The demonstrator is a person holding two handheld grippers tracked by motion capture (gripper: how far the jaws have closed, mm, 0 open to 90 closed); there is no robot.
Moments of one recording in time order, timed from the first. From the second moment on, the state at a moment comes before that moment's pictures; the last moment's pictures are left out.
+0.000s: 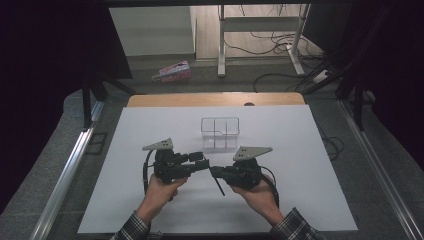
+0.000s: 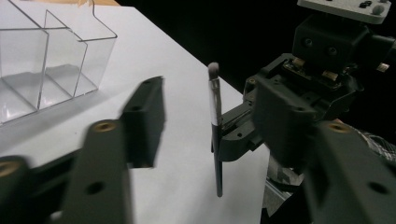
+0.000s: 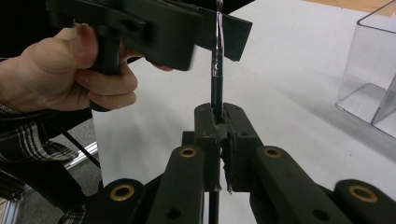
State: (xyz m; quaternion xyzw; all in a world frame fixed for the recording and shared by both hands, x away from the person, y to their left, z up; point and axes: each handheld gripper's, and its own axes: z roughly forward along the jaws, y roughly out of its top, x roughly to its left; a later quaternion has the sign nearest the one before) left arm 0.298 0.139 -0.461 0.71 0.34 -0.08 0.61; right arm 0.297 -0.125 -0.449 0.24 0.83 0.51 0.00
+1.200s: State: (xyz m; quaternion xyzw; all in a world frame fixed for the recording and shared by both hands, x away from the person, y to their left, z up) left arm 0.294 0.148 -0.457 0.73 0.36 -0.05 0.59; right arm 0.302 -0.113 -0.463 0.24 0.86 0.46 0.02
